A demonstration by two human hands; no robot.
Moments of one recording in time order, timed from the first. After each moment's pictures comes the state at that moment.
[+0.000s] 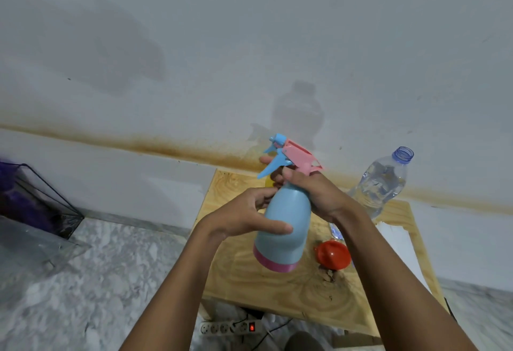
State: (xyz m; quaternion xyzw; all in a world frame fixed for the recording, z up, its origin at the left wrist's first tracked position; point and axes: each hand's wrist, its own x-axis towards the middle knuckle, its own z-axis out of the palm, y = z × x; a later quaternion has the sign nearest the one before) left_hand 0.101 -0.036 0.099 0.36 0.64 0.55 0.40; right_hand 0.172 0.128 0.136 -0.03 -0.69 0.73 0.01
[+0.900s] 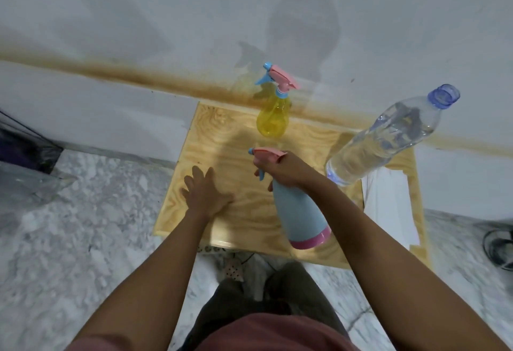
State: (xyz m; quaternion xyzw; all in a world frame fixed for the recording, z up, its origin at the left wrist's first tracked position) left_hand 0.073 -0.046 -0.119 0.10 0.95 0.14 0.26; right_hand 0.146 0.140 0.018 -0.22 -0.81 0.53 -0.16
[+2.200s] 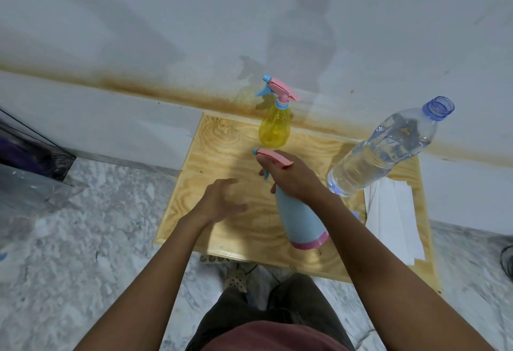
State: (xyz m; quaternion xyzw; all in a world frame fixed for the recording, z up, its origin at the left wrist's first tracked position) left_hand 0.078 -0.040 -0.079 0.19 0.88 0.28 0.34; right_hand 0.152 0.146 0.022 -0.21 -0.85 0.48 -0.08
